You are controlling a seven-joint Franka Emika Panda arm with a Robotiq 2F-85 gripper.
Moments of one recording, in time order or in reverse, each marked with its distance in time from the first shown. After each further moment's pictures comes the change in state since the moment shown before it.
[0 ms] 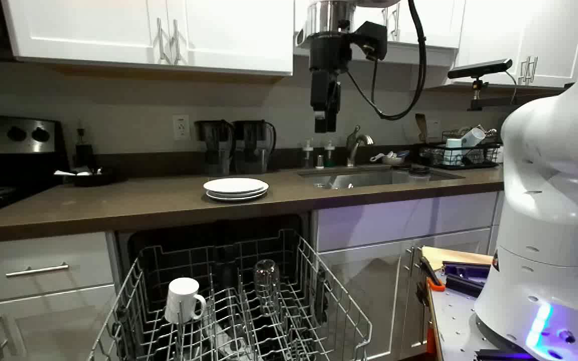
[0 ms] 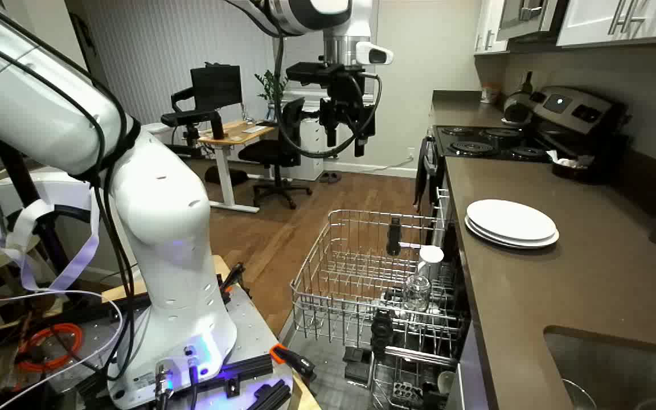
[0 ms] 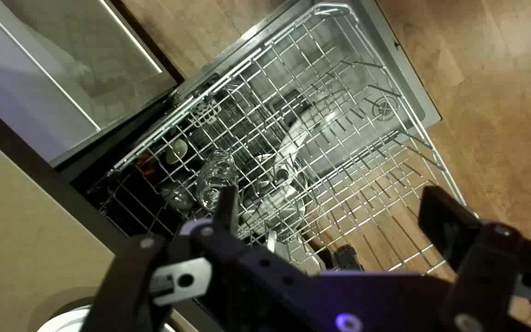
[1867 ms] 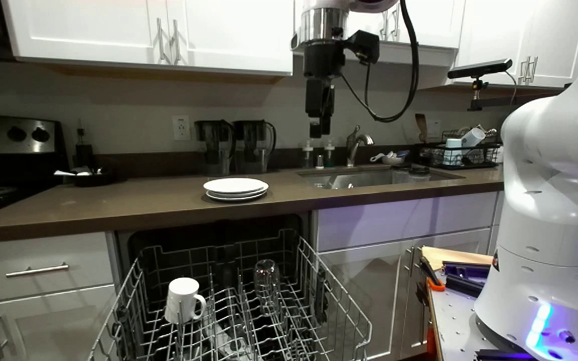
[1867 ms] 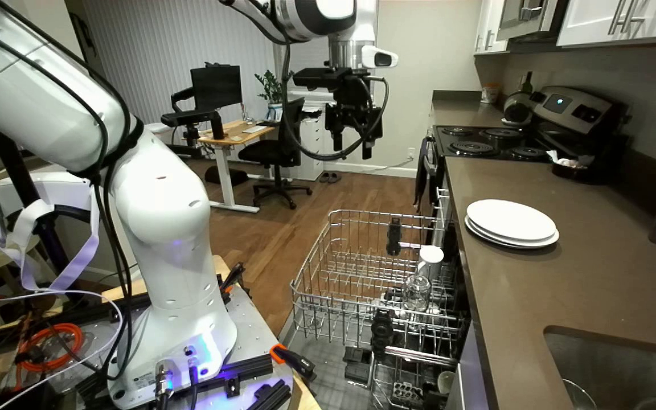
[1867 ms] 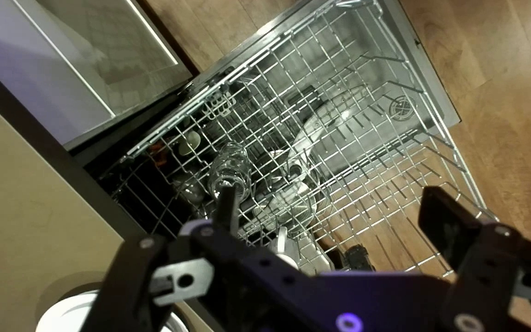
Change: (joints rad) arm 0.001 0.050 0.002 0.012 -0.046 0.044 -0.009
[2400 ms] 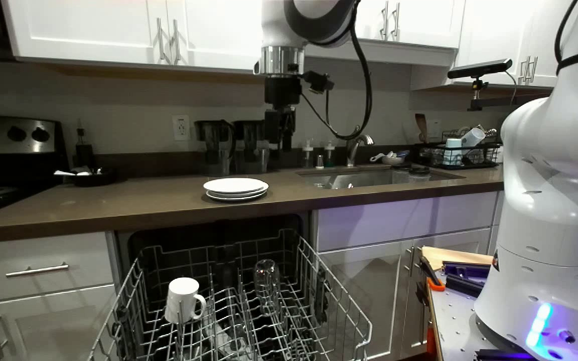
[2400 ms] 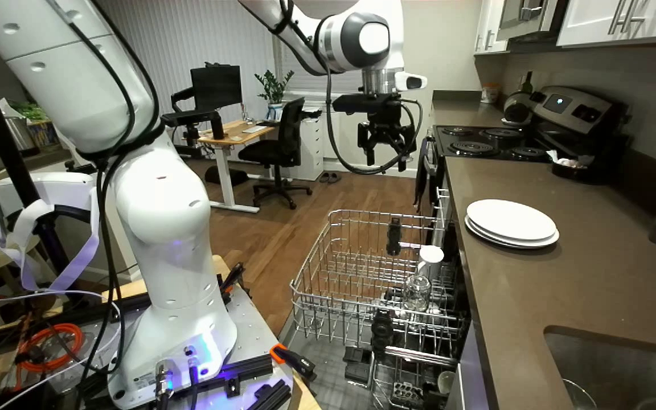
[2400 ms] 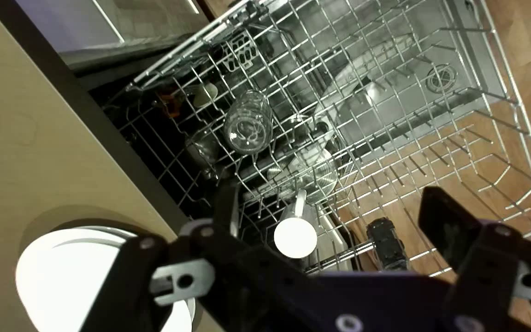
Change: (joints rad) arm 0.000 0.312 -0.010 0.136 -0.072 0.224 -0.021
